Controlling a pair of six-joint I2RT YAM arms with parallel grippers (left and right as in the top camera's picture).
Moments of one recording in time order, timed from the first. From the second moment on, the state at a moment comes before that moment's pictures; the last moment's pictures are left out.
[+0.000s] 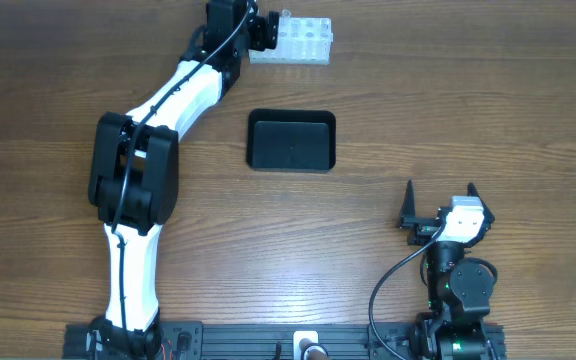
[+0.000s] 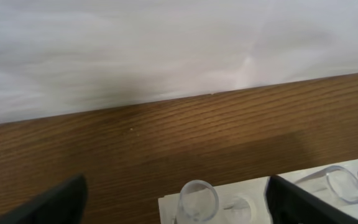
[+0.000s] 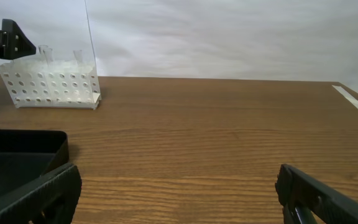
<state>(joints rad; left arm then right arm) -0.31 2.29 1.75 0.05 -0.09 -0.06 0.04 0.01 0.01 -0.06 0.11 -0.04</state>
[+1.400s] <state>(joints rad) -0.34 2.32 1.75 0.08 -0.11 -0.05 0.04 0.01 0.01 -0.06 0.11 -0.04</state>
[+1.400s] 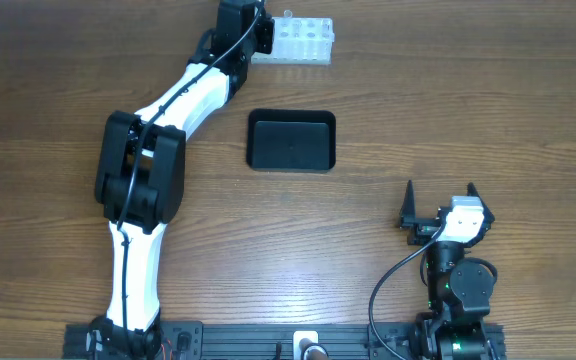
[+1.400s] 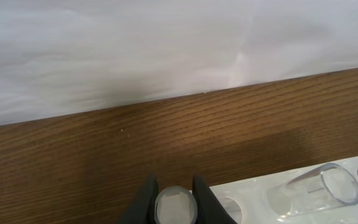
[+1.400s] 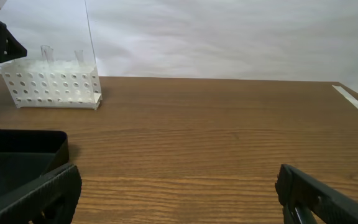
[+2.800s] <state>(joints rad) -0.55 1.96 1.67 -0.78 -0.21 -0.41 0.04 0.01 0.01 -0.06 0.11 -0.04</state>
